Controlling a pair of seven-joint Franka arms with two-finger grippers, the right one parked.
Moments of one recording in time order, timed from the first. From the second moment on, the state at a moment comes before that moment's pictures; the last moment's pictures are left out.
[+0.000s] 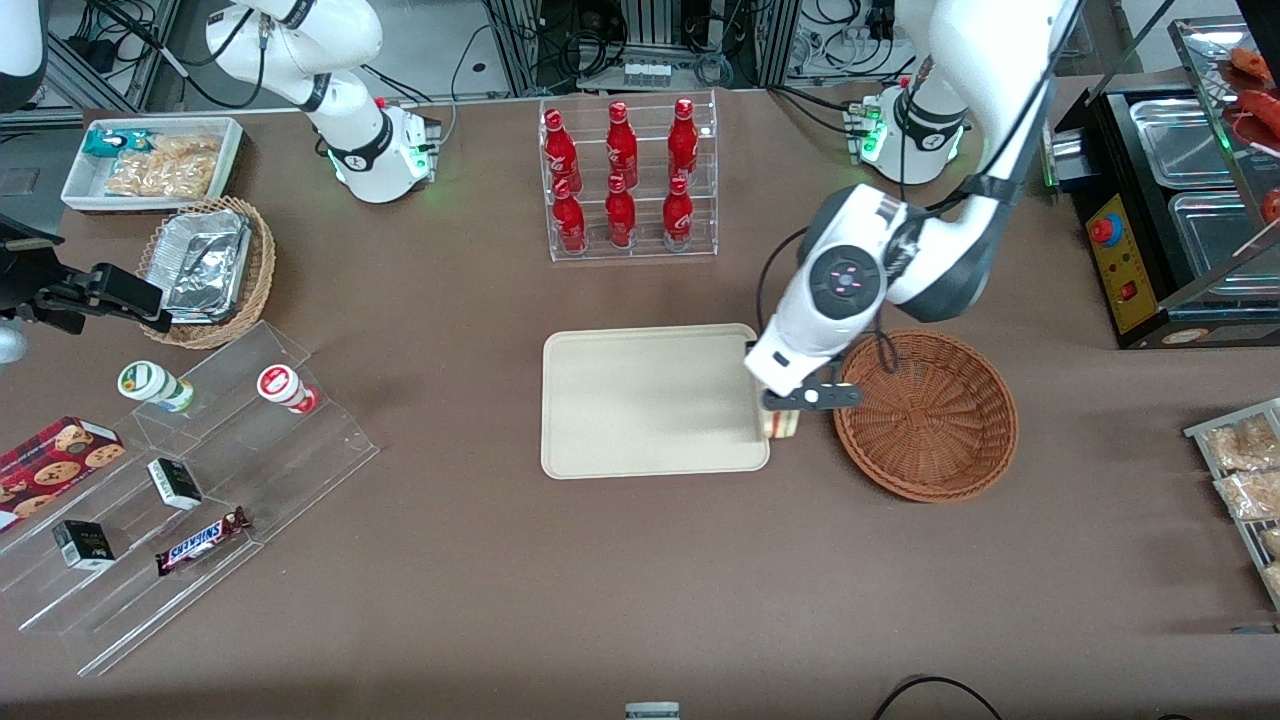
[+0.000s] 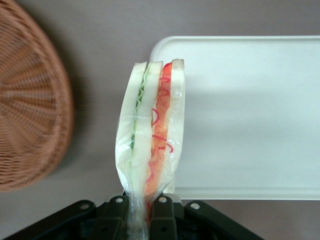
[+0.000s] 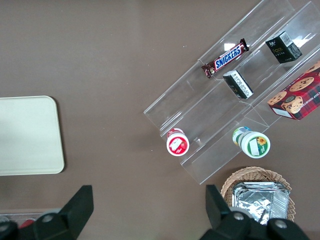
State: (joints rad) arm -0.40 0.38 -0.19 -1.80 -0.01 2.03 -0.62
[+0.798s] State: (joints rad) arm -0.65 0.63 -0.19 -1.56 -0.01 2.09 -0.84
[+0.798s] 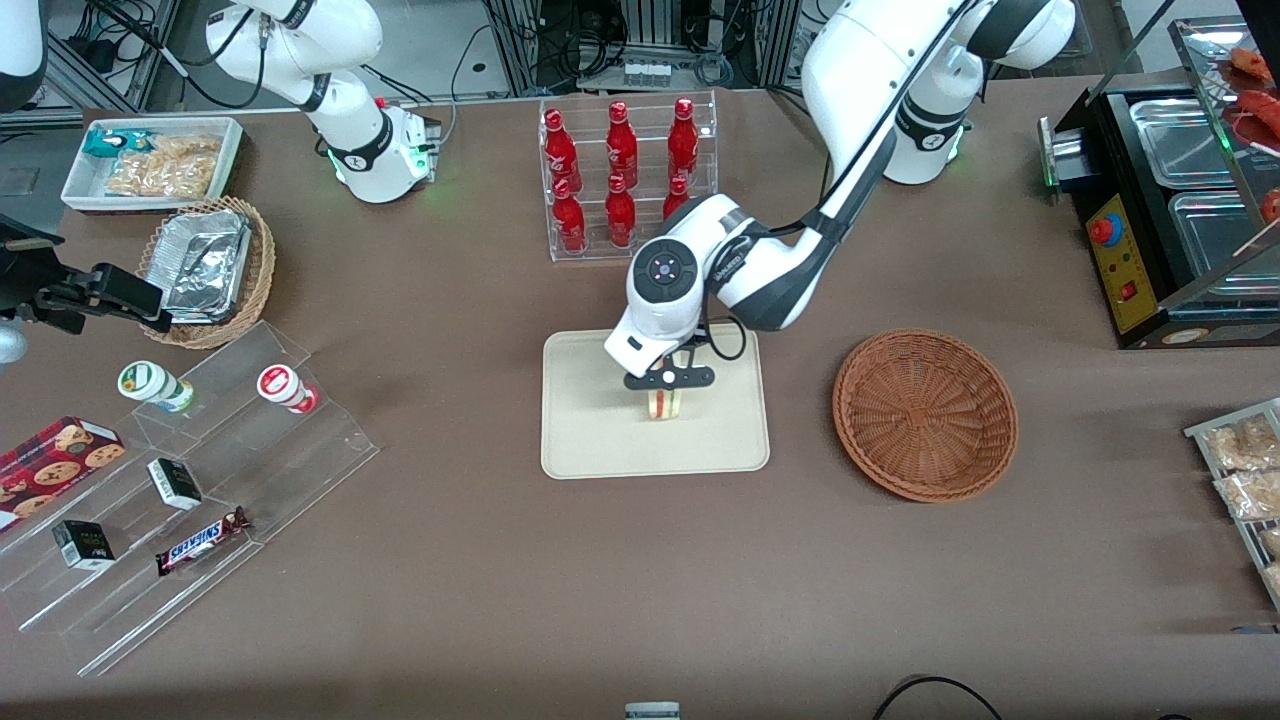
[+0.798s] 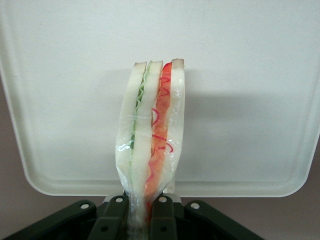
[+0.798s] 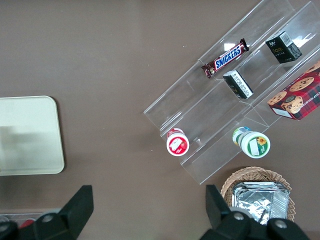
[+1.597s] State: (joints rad) arm -0.66 0.69 -0.16 -1.54 0.04 2.17 -0.87
